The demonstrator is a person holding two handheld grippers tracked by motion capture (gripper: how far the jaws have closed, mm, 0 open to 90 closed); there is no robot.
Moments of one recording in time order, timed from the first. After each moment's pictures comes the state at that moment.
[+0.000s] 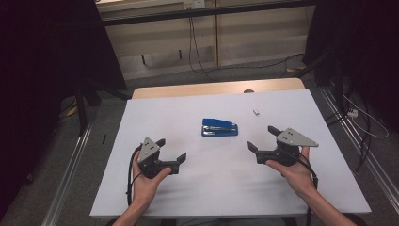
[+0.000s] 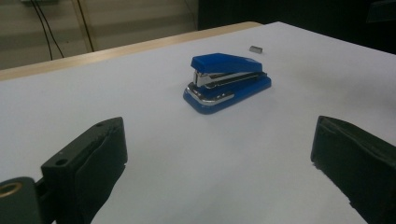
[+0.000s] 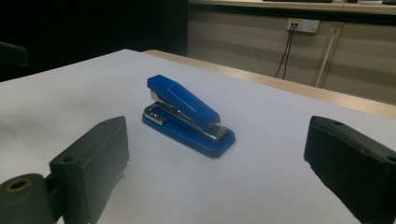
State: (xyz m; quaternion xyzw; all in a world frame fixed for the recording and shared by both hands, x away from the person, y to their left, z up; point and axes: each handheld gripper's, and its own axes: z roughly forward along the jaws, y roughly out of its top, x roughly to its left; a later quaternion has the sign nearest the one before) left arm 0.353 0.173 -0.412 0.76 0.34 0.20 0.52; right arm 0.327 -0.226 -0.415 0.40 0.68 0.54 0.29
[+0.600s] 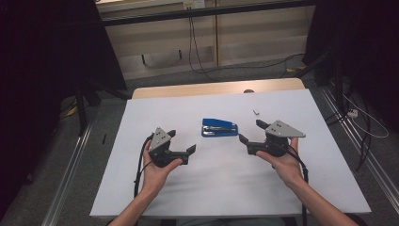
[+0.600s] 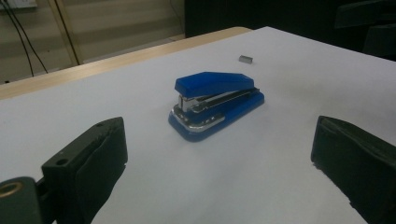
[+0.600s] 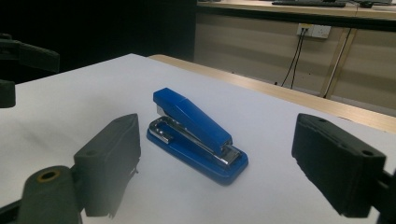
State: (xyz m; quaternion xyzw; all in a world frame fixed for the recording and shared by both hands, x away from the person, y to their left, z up) left arm 0.380 0.146 -0.409 0.76 0.32 0.19 0.53; right arm 0.353 -0.206 -0.410 0.39 0.69 0.54 0.28
